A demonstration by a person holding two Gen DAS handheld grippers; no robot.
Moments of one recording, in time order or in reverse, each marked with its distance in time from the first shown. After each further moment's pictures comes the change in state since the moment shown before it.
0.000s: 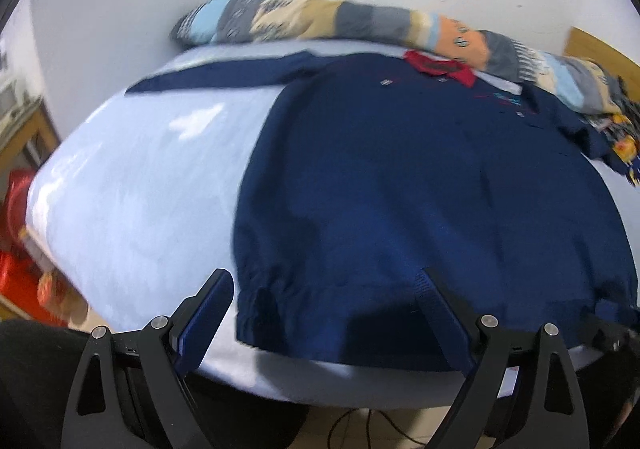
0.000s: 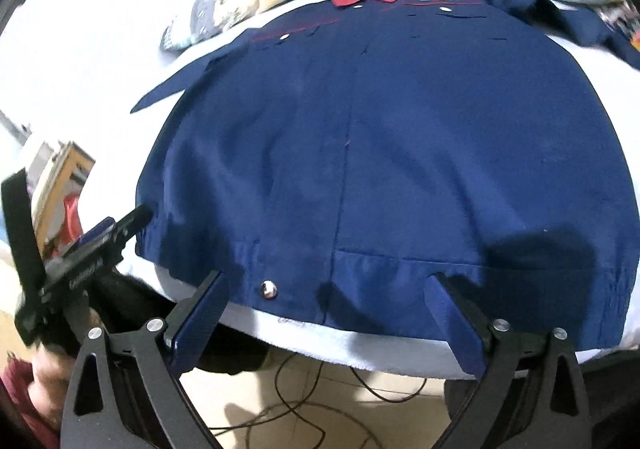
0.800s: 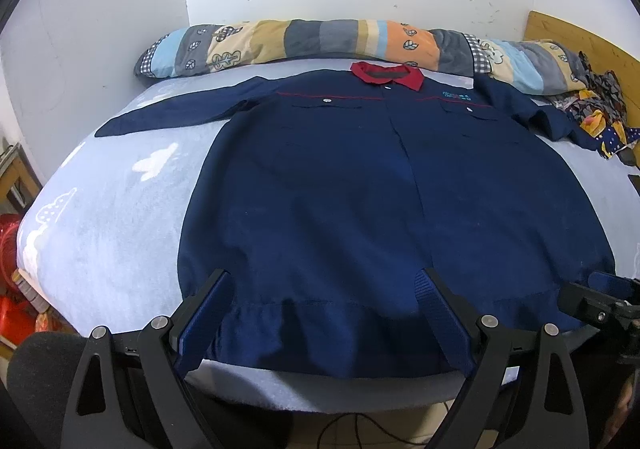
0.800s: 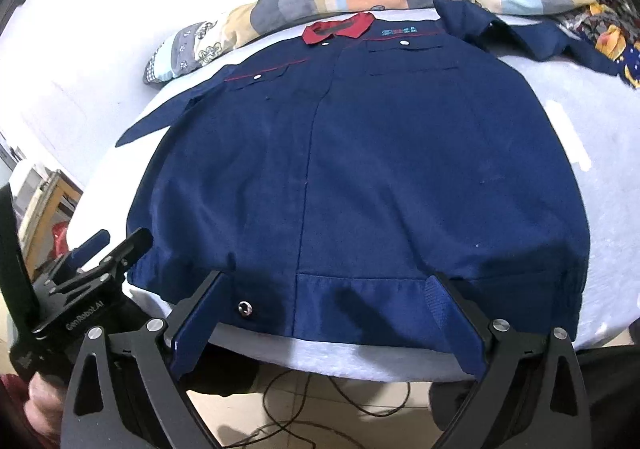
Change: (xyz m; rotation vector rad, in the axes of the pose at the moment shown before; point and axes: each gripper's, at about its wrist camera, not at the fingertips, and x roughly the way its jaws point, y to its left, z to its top) left arm -0.020 -0.025 -0.020 0.103 -0.053 -0.060; right arm -0.022 -0.004 0.010 0.017 -0.107 -0.099
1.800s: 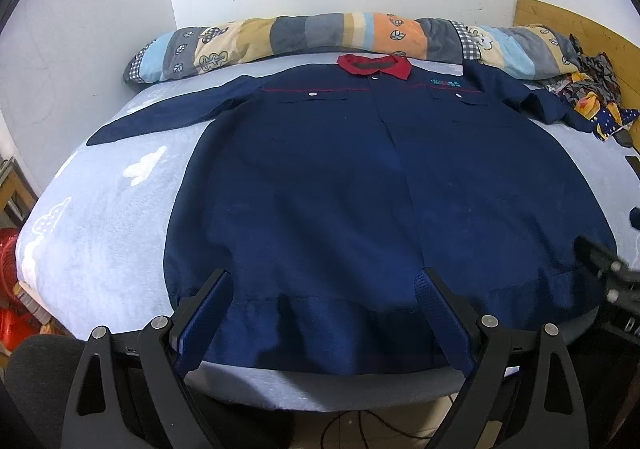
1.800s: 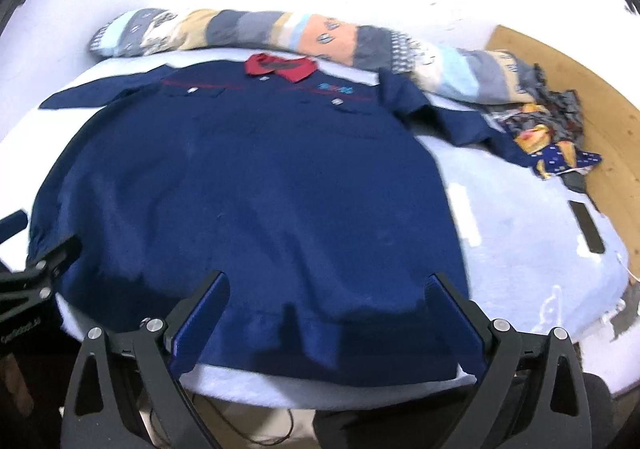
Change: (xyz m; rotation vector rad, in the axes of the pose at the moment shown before) left arm 0.006 -0.015 0.000 0.053 0.016 0.002; right arm -0.019 0.021 0.006 -0.191 -0.154 -0.455
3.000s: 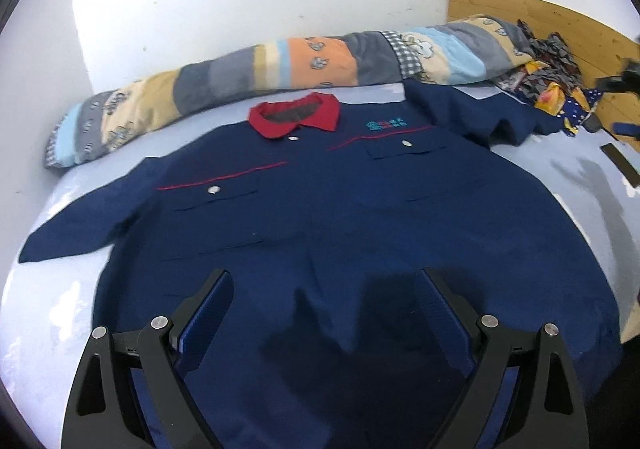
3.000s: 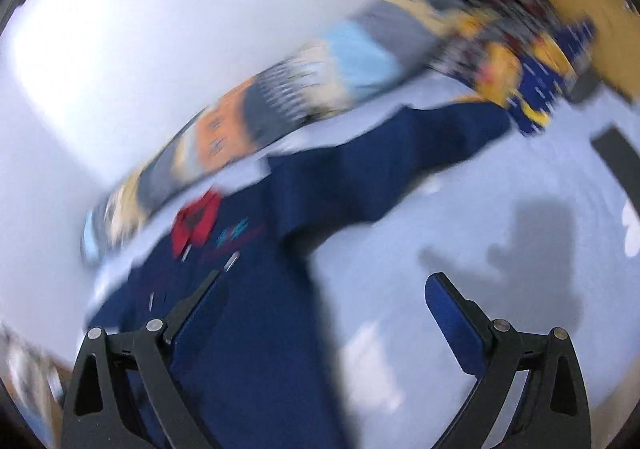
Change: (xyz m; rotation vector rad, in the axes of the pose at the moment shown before) left arm 0.095 -0.045 0.123 0.195 -0.073 -0.187; right arm 0.124 -0.318 0.131 0.674 0.005 0.297
